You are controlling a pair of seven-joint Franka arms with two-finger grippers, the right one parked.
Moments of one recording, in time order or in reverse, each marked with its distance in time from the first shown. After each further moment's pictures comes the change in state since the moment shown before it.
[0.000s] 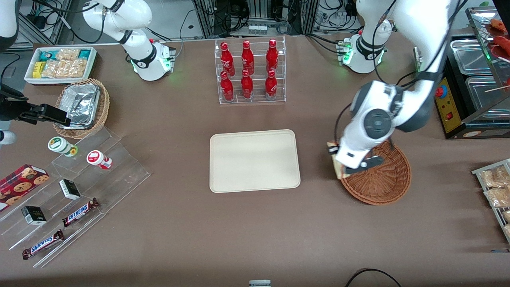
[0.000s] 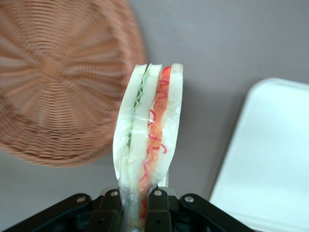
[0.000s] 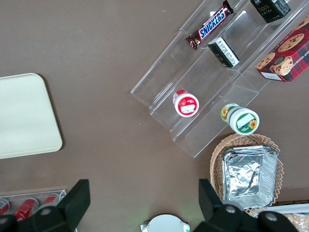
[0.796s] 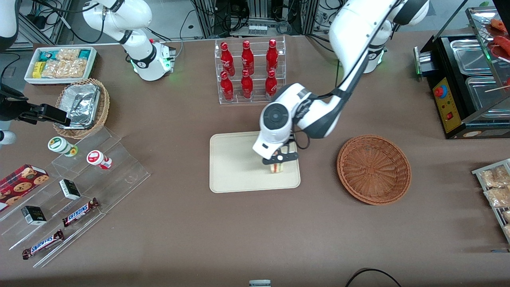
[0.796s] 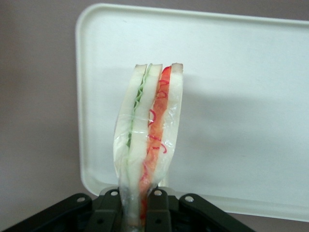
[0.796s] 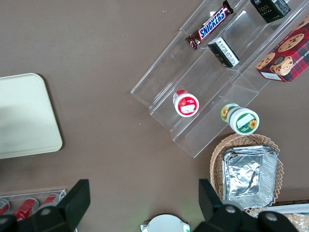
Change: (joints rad) arm -0.343 0.302 0.000 0.349 0.002 0.001 -0.246
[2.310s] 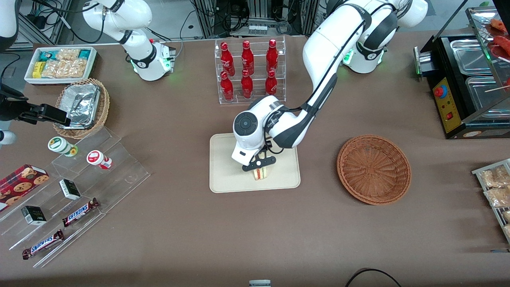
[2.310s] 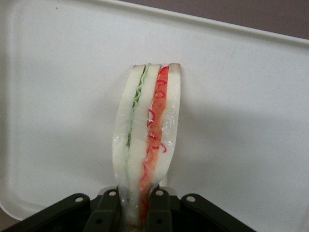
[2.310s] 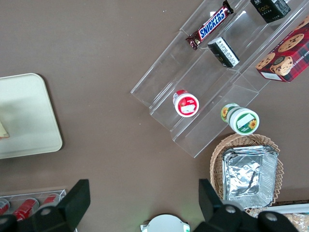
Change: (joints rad) arm -0.100 0.228 0.039 0.262 0.051 0.000 -0.175
